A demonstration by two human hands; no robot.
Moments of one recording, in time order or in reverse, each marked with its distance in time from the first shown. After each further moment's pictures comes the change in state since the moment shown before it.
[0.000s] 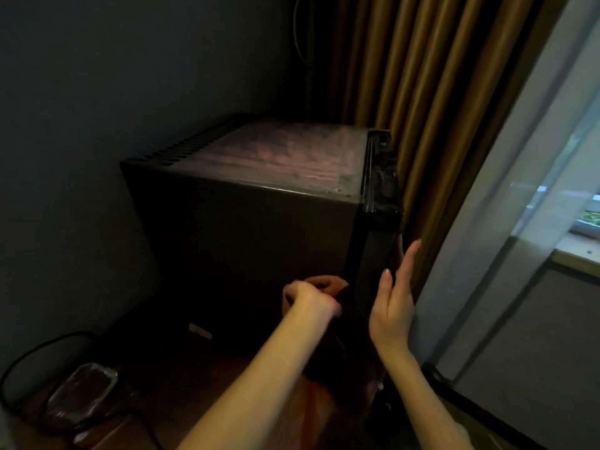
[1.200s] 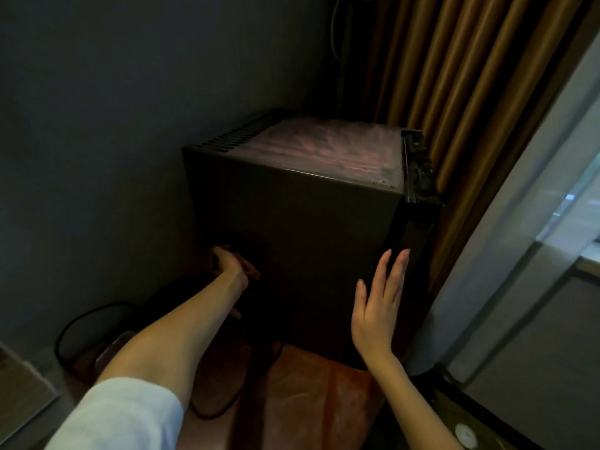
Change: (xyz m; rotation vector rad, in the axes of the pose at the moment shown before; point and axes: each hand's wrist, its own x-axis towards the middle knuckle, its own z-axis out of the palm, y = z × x) left_hand 0.028 0.174 -0.089 0.239 0.078 0.425; right_hand -0.057 -0.017 0.044 -0.334 -0.144 -0.075
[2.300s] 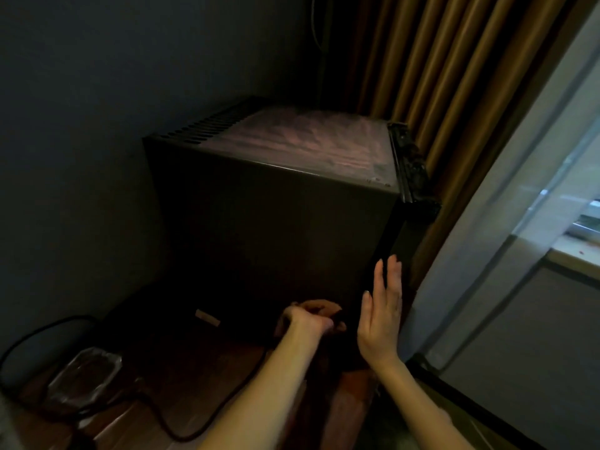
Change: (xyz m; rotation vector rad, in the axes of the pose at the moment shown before) left_hand -0.080 -0.129 0.050 -0.122 -0.188 -0.481; right_hand 0.002 0.040 0.006 0.042 0.018 -0.134
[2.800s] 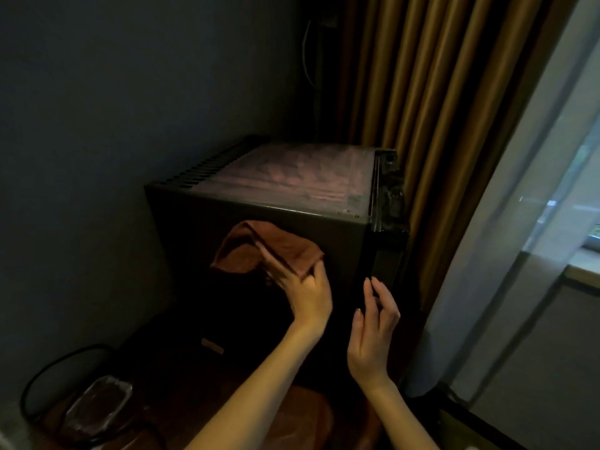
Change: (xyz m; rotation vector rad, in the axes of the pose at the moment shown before) left_hand -0.053 0.006 0.059 0.761 0.039 1.371; right_hand 0.019 -0.009 -0.010 0.158 0.162 -0.038
